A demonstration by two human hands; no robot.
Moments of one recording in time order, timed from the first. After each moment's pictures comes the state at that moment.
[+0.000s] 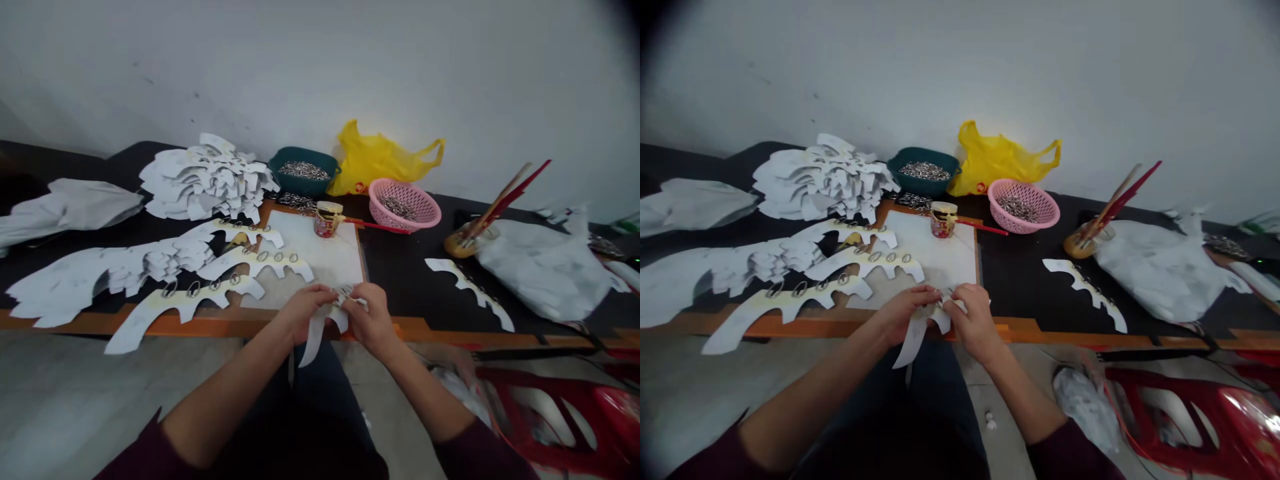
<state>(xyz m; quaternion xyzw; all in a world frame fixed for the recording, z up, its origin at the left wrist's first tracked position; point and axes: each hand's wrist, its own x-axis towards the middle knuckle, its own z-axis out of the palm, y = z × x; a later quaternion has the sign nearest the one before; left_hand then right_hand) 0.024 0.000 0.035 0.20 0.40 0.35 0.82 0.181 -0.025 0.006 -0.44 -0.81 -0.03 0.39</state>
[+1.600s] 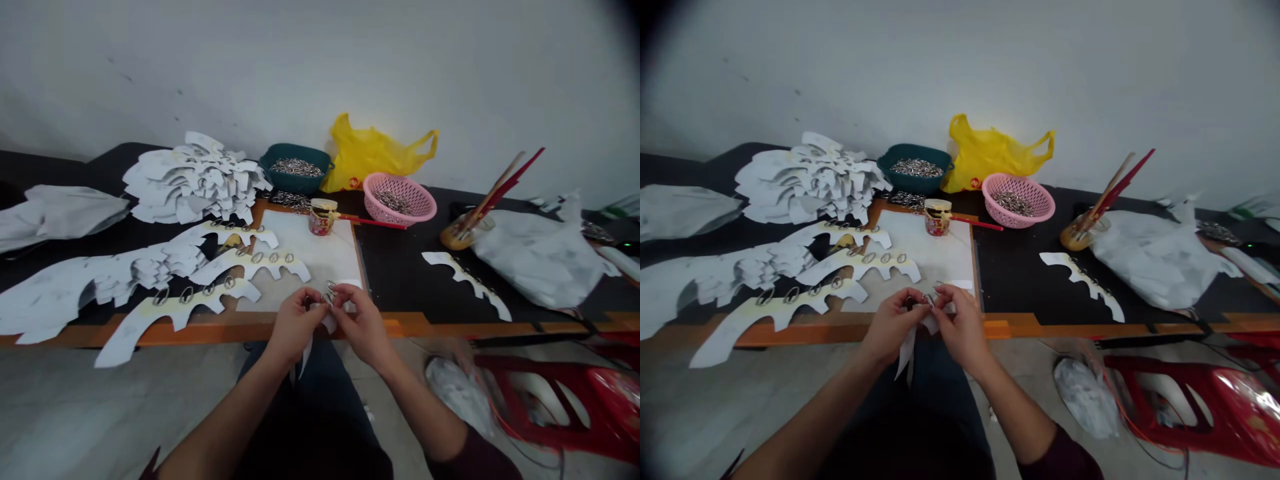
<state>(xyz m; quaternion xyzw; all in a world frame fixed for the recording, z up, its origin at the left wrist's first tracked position) 0.018 -0.022 0.026 0.34 0.48 0.45 0.68 0.151 -0.039 0.024 -0.55 -0.63 0.32 0.44</state>
